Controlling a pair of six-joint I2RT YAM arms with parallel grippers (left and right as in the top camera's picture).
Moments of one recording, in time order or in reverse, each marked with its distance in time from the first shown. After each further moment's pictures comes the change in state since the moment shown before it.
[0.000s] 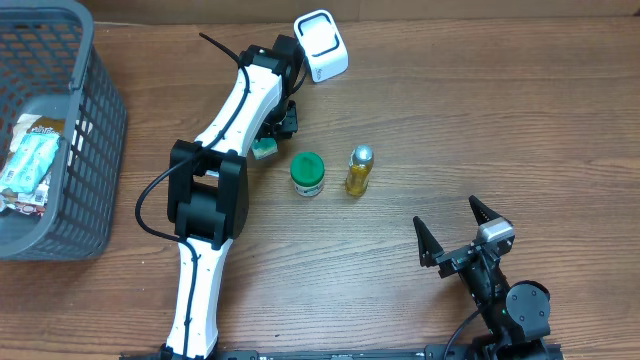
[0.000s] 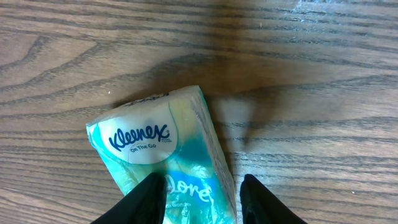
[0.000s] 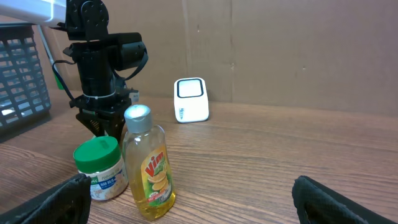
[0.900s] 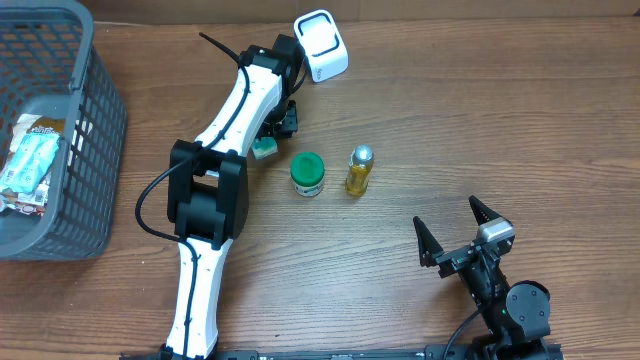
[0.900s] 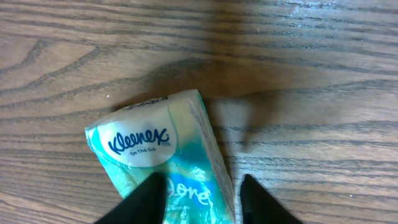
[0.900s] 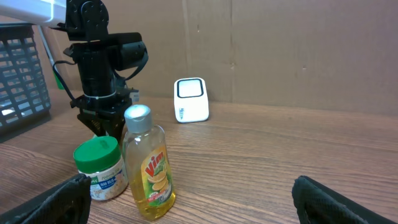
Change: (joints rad) left arm 0.000 0.000 -0.005 0.012 0.000 -0.005; right arm 0.000 0.000 0.000 0.000 0.000 0.000
